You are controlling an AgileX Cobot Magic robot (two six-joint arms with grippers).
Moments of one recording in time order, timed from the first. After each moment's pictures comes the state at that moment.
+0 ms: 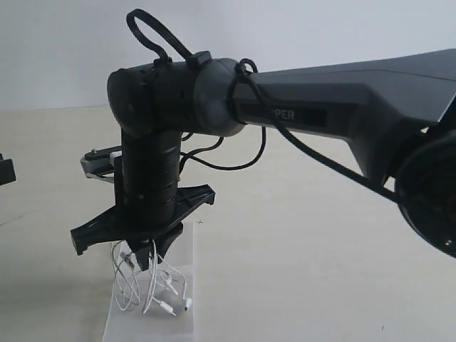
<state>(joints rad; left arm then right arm) -0.08 1.02 -0.43 1.74 0.01 -1.96 0.89 2.25 -1.84 0.18 1.18 0.25</state>
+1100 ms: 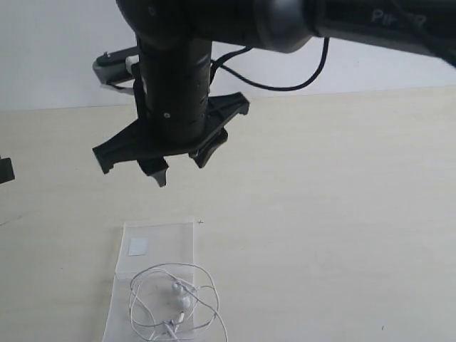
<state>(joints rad) -0.08 1.02 -0.43 1.74 0.02 -1.97 0.89 2.02 -1.84 -0.15 1.22 0.38</state>
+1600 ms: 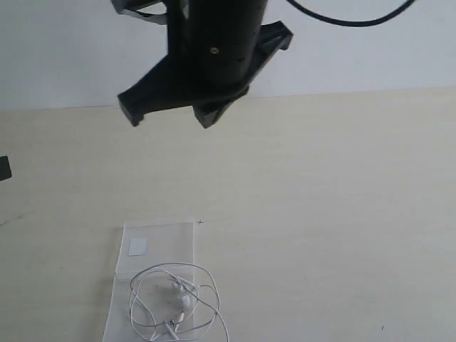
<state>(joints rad) -0.08 1.02 -0.43 1.74 0.05 -1.97 0.89 1.77 -1.72 -0.24 1.22 0.30</state>
